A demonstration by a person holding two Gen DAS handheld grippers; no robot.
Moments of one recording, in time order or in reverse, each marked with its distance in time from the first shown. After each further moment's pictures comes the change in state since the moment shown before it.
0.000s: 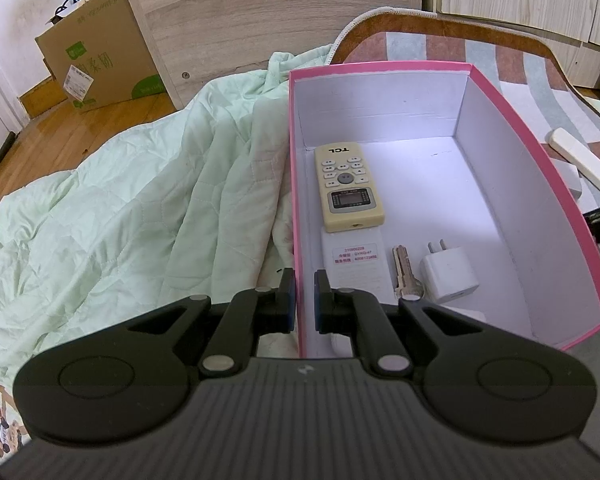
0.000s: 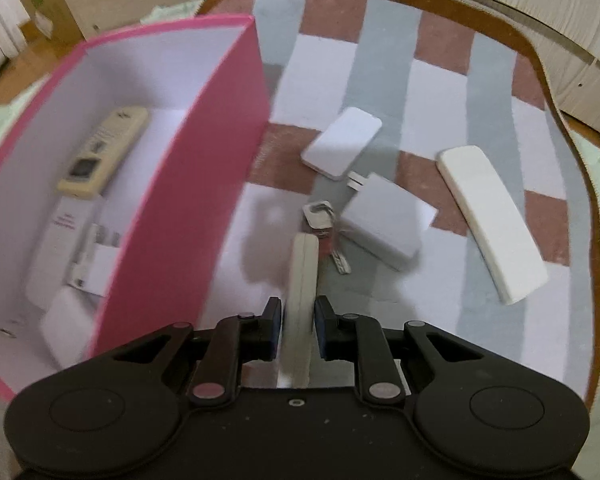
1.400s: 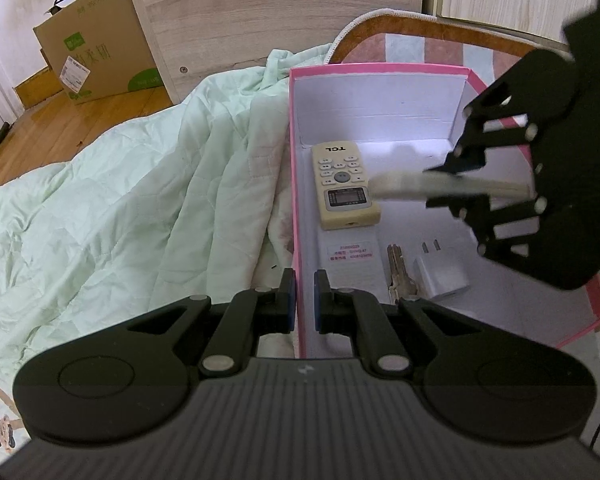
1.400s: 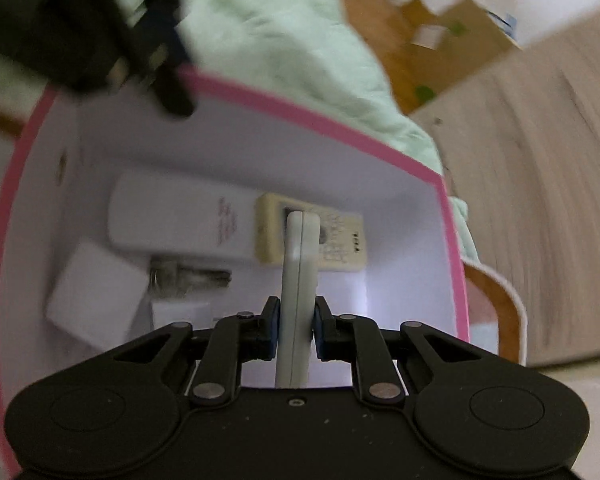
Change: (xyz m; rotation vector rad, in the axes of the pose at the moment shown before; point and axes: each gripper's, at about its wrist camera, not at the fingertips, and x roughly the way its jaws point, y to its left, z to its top) left arm -0.003 0.007 -0.002 -0.023 0.005 -0.035; right arm -0.003 0.175 0.010 -1.412 -0.267 -0.094
